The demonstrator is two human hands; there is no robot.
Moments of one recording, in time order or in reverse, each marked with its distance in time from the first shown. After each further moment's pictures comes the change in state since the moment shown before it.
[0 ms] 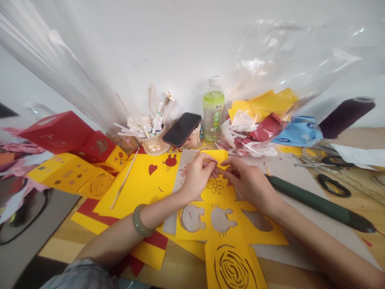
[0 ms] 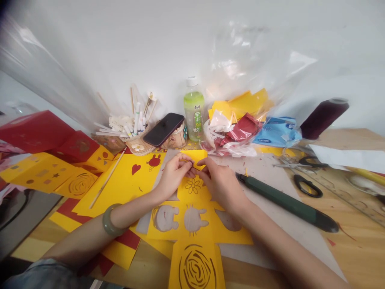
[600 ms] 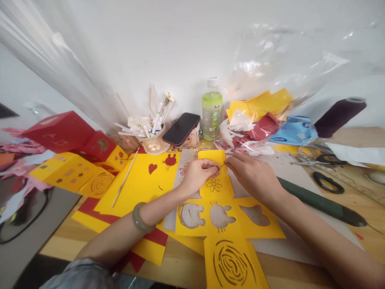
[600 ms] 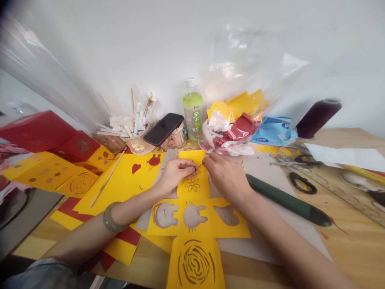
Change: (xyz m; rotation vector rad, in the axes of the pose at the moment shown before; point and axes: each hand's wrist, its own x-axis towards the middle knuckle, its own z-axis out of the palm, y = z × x) left_hand 0.003 -0.004 -0.002 -0.072 -0.047 -0.133; right_hand 0.003 0.009 -0.013 -0.513 0.051 -0.210
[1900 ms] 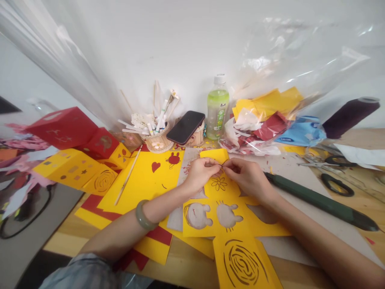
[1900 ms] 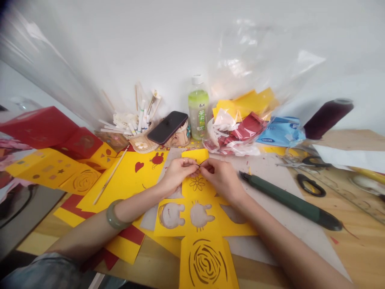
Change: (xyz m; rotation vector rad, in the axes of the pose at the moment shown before) left_hand 0.004 -0.005 -0.005 -0.100 -0.004 -0.061; right_hand 0.008 -0.014 0.018 0.748 -0.049 0.300
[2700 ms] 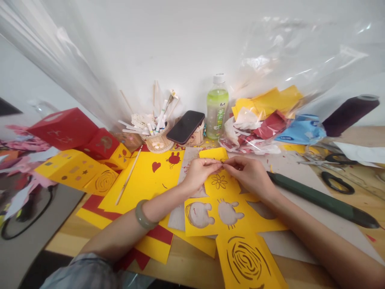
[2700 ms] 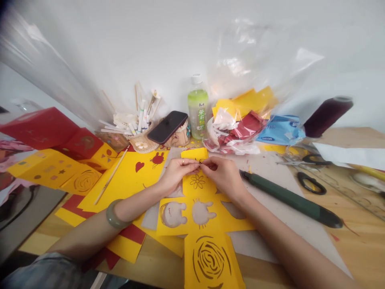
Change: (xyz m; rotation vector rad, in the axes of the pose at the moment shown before) left_hand 0.000 -0.004 -0.007 0.003 -0.025 0.039; right_hand 0.002 0.005 0.000 0.000 0.073 0.001
